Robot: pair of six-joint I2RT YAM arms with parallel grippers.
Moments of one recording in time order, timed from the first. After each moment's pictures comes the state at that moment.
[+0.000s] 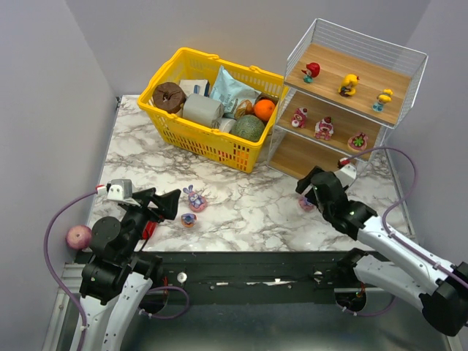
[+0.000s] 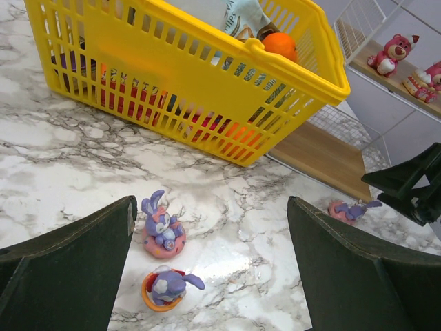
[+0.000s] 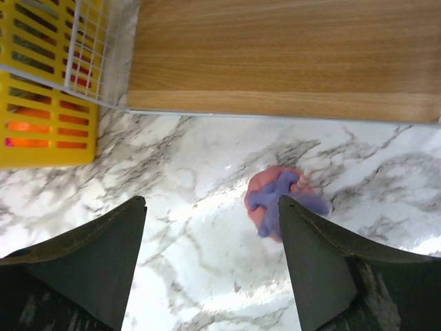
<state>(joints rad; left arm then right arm) -0.32 0.11 0.61 -0.53 0.01 -0.44 0.62 0.91 0.56 -0.33 0.58 0.92</state>
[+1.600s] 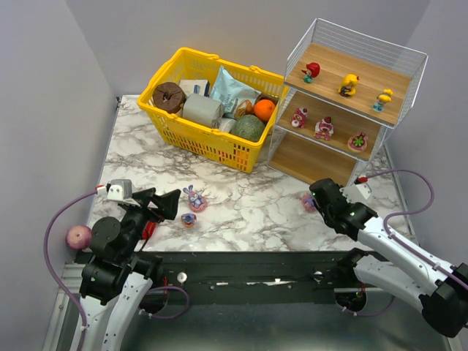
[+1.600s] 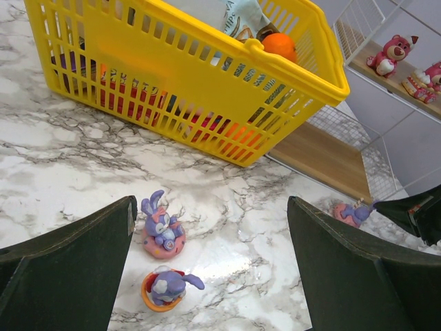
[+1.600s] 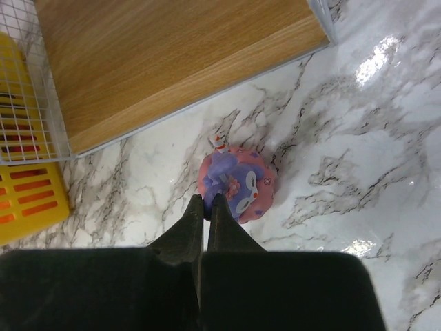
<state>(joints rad) -0.32 0.11 0.61 -0.53 0.01 -0.44 0.61 0.88 0.53 -0.60 0.68 1.40</state>
